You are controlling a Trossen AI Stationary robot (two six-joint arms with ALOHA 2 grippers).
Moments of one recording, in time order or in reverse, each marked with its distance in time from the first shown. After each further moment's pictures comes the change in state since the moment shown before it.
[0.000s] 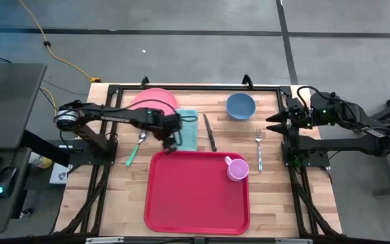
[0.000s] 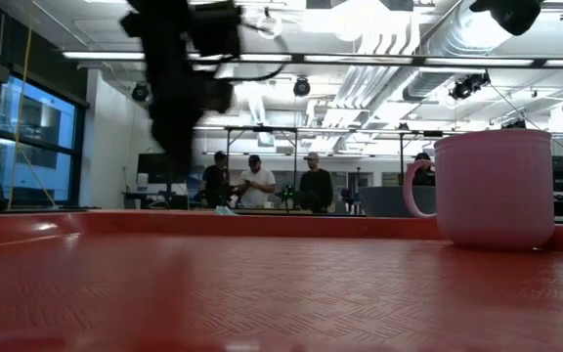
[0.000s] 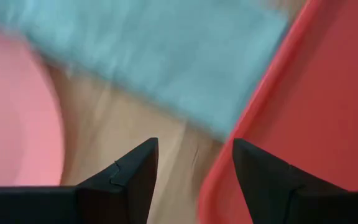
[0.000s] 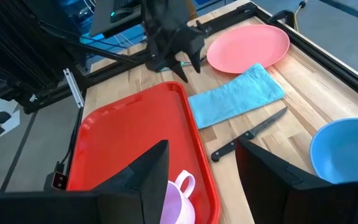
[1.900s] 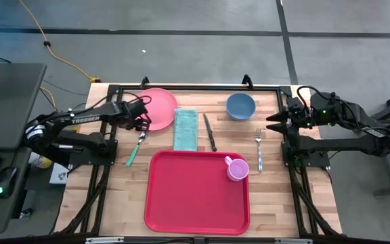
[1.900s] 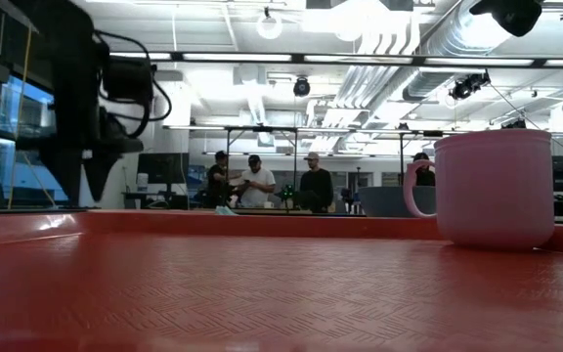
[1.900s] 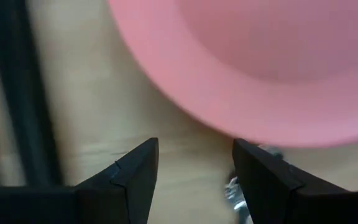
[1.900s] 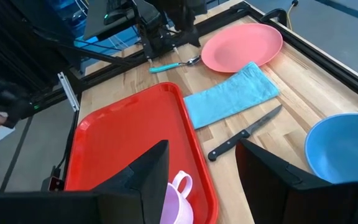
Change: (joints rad) left arm 0.401 -0.411 -0.476 -0.004 -0.214 -0.531; right arm 0.000 0.000 0.000 -0.006 0.027 0.020
